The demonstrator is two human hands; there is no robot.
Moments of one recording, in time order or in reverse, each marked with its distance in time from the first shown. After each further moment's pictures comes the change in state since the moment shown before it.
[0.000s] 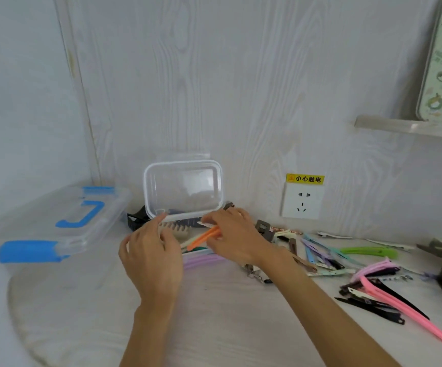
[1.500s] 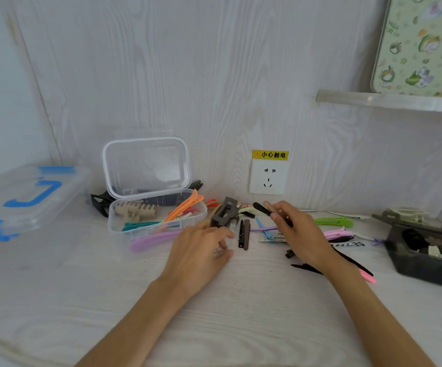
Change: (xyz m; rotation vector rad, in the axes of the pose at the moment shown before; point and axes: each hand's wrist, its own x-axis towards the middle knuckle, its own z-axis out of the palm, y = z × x) left_hand -0.061 0.030 0.044 0.191 -0.737 0.702; right_hand -0.120 0.110 -0.041 0.160 0.274 0.300
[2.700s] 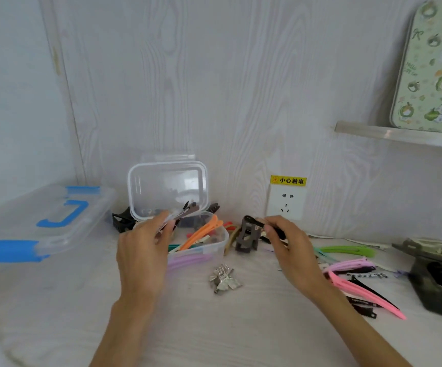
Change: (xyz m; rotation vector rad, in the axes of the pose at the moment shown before) left_hand -0.012 -0.061 -0.061 -0.072 0.613 -0.438; right_hand 0.015 -0.047 0.031 0.125 0.242 -0.149
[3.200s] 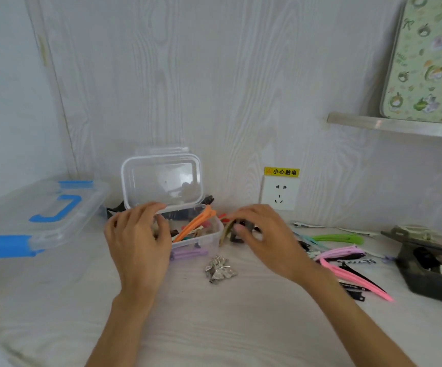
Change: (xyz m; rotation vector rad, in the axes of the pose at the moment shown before) left_hand -0.007 0.002 0.002 0.113 0.106 0.051; right_hand 0.003 -0.031 0.000 -0.128 -0.224 -0.203
